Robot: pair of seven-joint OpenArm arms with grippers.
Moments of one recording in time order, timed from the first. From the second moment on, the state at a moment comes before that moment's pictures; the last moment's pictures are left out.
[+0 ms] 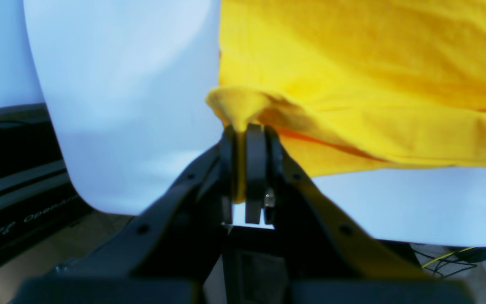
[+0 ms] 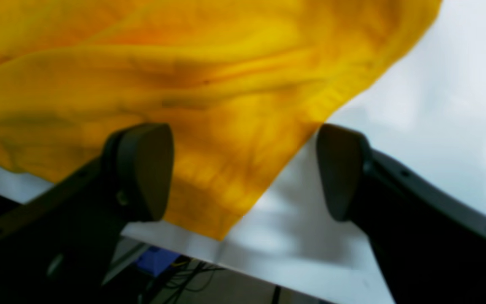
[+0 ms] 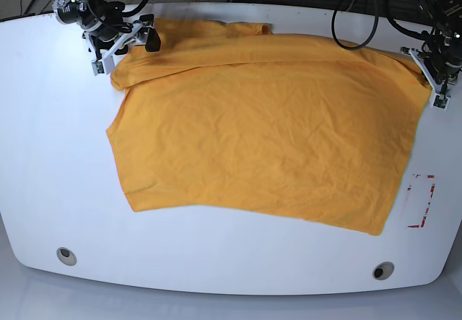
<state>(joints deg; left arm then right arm) 14.5 -14.6 -40.3 111.4 -10.4 -42.0 72.0 -21.5 -5.8 40.0 104.6 30.3 41.1 -74.1</state>
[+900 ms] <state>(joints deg) 14.4 -14.6 -40.3 111.4 -10.3 -42.0 72.0 -28.2 -4.8 34.5 107.1 36.3 41.4 -74.7</state>
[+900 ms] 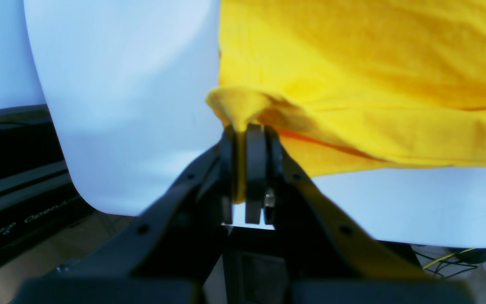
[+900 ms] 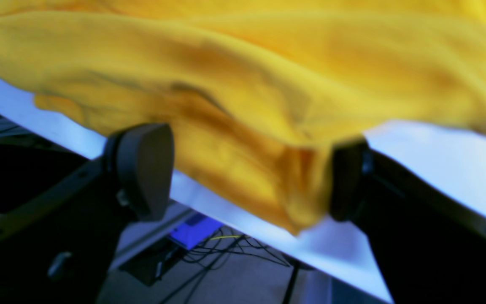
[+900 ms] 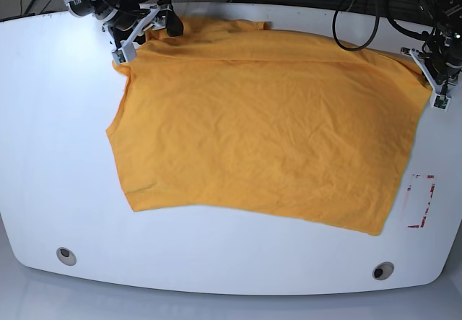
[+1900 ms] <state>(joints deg) 14.5 -14.6 -40.3 111.4 -10.3 -42.0 72.0 -29.0 -4.3 34.7 106.9 33.8 40.8 -76.4</state>
